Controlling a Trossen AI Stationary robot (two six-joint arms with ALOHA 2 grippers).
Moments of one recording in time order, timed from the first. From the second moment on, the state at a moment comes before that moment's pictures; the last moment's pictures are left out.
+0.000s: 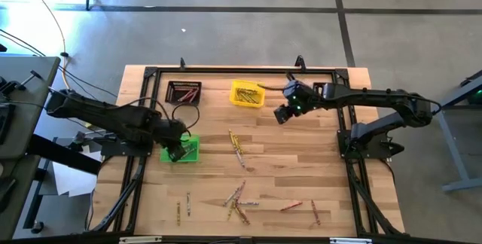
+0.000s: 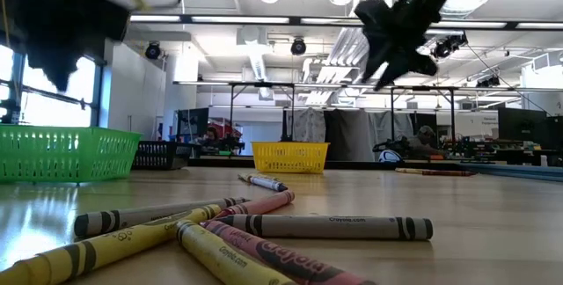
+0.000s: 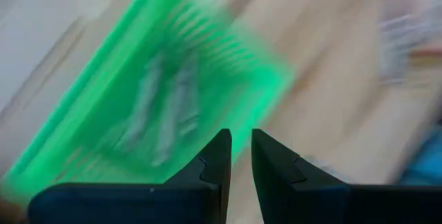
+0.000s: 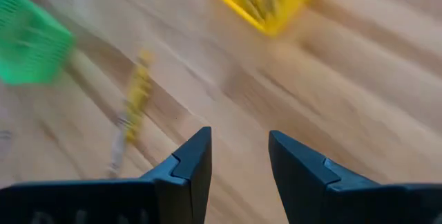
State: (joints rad) left arm -0.18 0.96 0.72 -0.91 0.07 -0.88; right arm -0.25 1.30 0.99 -0.68 0.02 0.73
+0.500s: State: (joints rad) left arm -0.17 0.96 0.81 -0.20 -0.19 -0.58; right arm -0.45 1.30 0.95 -1.10 0.19 0.60
